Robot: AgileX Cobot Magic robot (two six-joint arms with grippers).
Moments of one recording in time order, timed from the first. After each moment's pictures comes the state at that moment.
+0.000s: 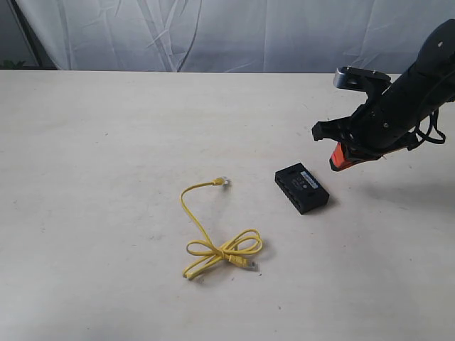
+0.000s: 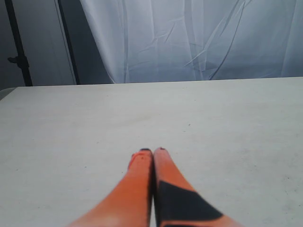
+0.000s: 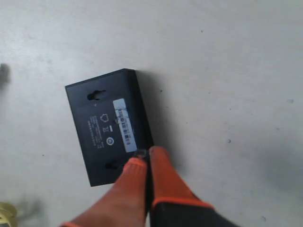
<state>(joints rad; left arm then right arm) 0.00 0.01 0.00 0.00 0.23 0.03 0.13 1.87 -1.14 0.48 0.76 -0.36</state>
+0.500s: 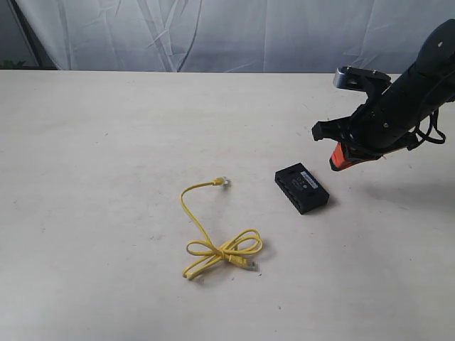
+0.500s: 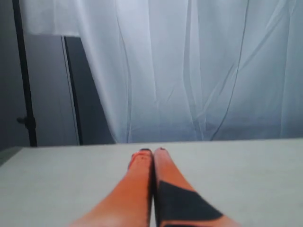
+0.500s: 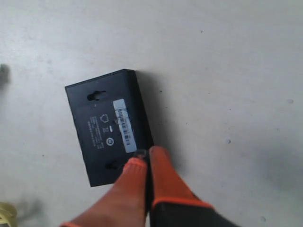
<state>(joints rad) 0.00 0.01 0.00 0.00 0.01 0.03 0.13 1.87 -1.14 0.48 0.75 -0.36</state>
